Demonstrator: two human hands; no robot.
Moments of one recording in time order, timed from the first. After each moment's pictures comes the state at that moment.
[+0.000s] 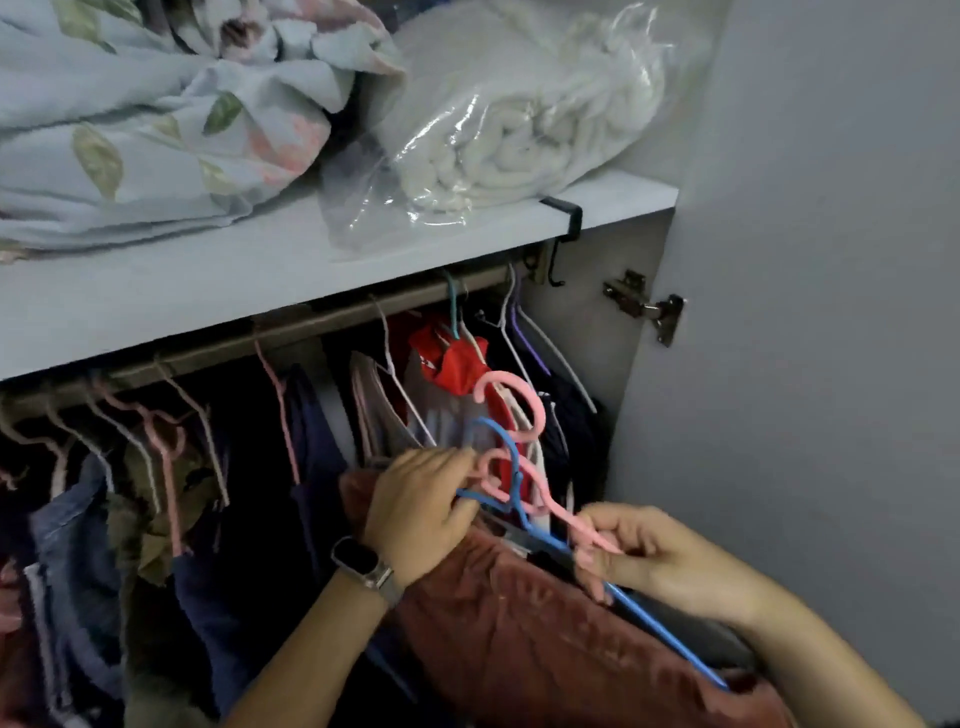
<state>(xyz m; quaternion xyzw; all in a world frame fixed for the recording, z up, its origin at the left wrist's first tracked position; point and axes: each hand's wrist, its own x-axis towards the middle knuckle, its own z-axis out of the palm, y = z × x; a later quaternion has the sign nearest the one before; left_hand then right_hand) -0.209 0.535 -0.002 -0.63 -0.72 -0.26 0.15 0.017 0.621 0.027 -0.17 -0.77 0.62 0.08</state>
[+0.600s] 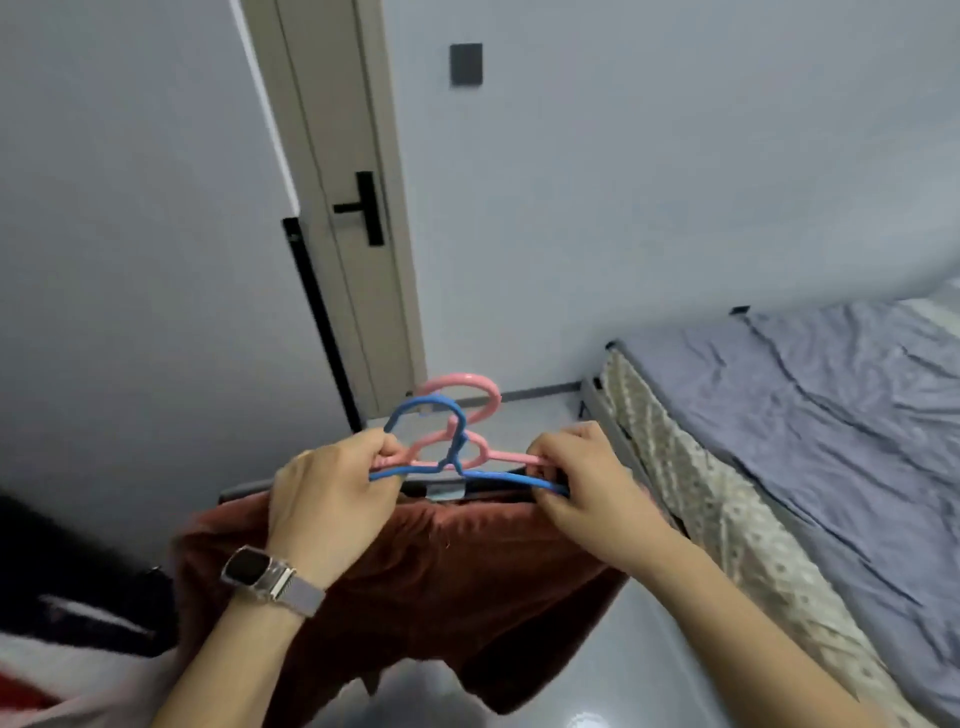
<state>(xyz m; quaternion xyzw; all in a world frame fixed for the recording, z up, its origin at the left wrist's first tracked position) 0.124 0.518 0.026 -0.88 -0.41 -0.24 -0.05 0.329 0.390 -0.015 -0.72 -0.61 0.08 0.33</state>
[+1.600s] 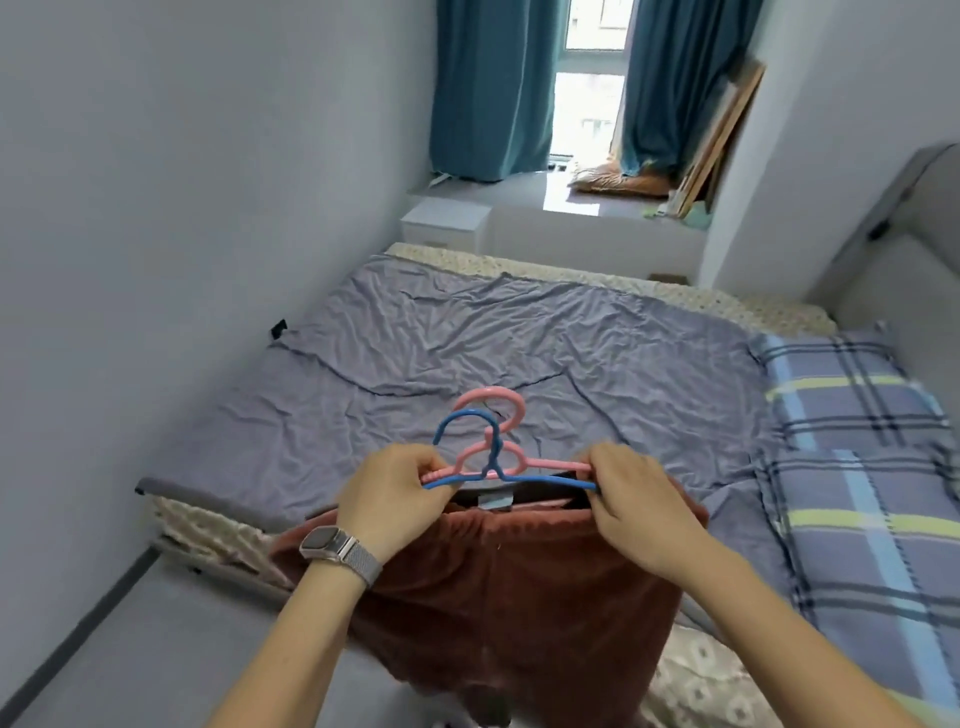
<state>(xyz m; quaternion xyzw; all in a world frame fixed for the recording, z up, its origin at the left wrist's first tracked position) 0.790 0.275 -0.047 -0.95 0.10 0.00 -0.30 0.741 0.021 -0.063 -0.99 -0.08 -0.04 0.12</state>
